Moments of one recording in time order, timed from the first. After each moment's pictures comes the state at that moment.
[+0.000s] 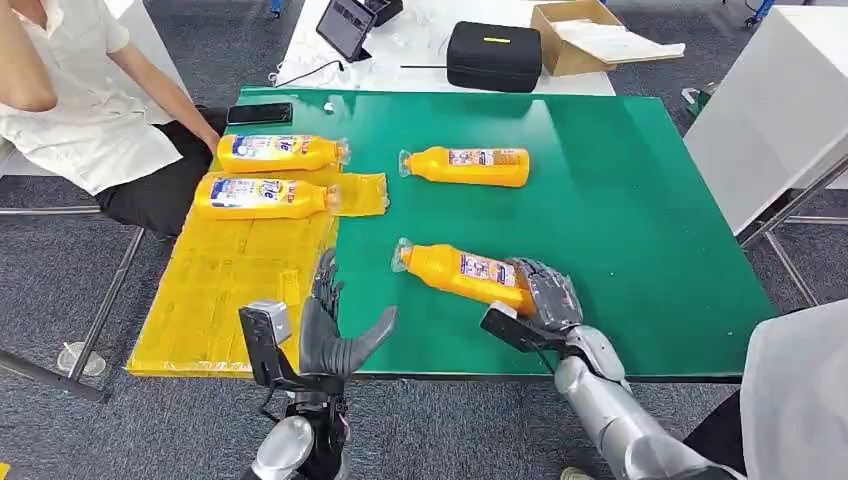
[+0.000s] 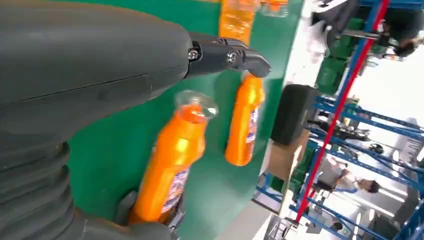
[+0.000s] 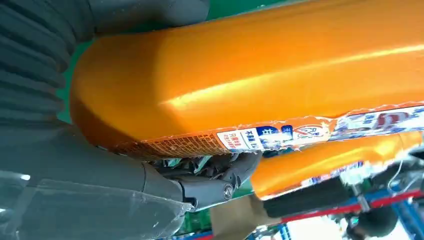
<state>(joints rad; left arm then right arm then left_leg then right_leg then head) -0.10 -0.23 -0.66 -1.24 0.31 0.40 -0.57 -0.46 -0.09 0.31 -0.55 0.74 -0.48 -0.47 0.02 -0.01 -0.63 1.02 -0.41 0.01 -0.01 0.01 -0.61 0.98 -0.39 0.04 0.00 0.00</state>
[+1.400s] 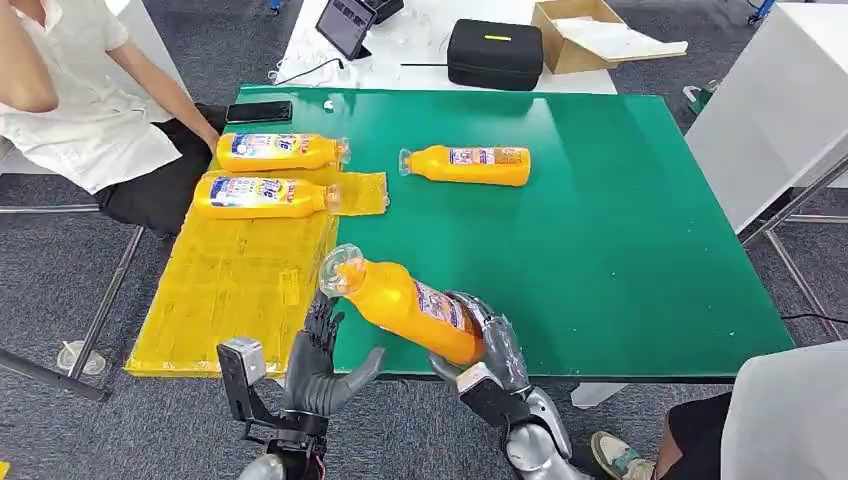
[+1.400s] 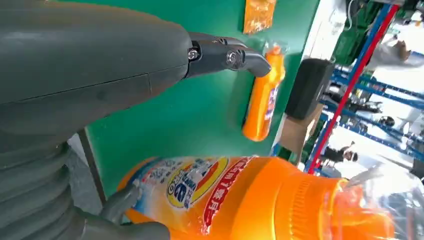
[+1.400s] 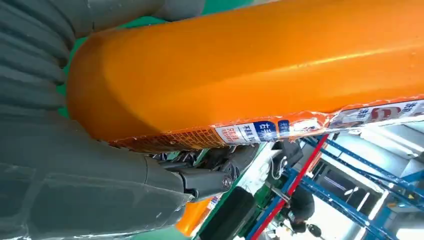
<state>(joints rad) 0.03 -0.16 -0.64 -1.35 0.37 0.21 -0.56 -0.05 0.06 0.37 -1.20 0.37 -0.32 -0.61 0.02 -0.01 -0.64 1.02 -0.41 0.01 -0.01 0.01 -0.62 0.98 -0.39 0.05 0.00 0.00</state>
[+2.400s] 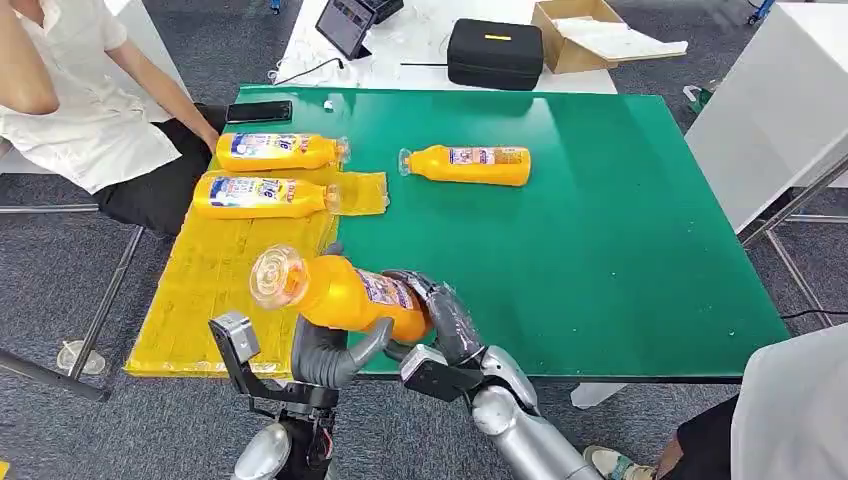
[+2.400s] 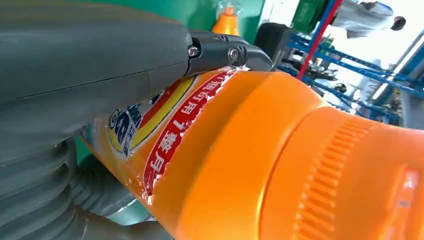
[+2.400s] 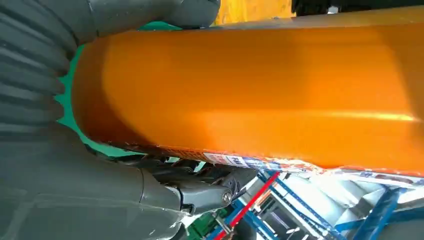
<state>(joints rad) -0.06 -0.21 -0.63 -1.35 0.42 0.11 -0.62 -0.27 0.06 0.60 -1.11 0.45 -0.25 -0.56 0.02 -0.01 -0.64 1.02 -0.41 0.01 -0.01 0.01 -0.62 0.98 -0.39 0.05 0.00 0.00</state>
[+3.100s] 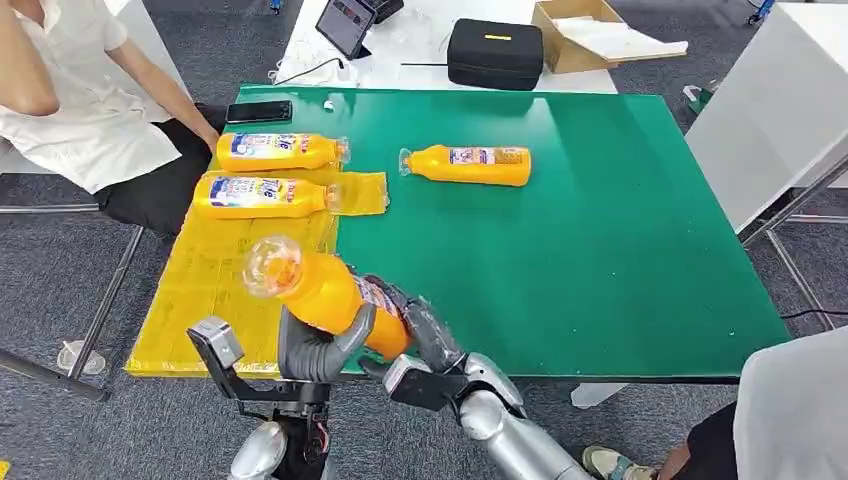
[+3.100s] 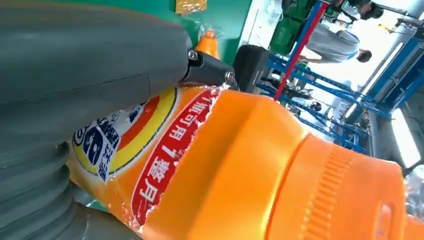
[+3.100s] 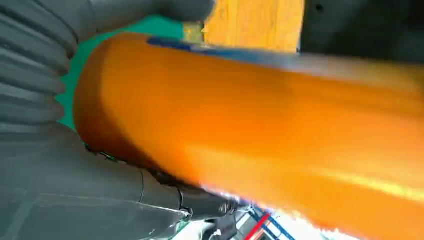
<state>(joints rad) -0.05 -0.22 -0.60 -1.37 0.40 0.15 -0.68 -0.27 0.08 0.67 -1.06 0.41 -0.17 -0.57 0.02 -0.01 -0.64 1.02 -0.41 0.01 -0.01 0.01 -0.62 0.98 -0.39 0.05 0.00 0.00</state>
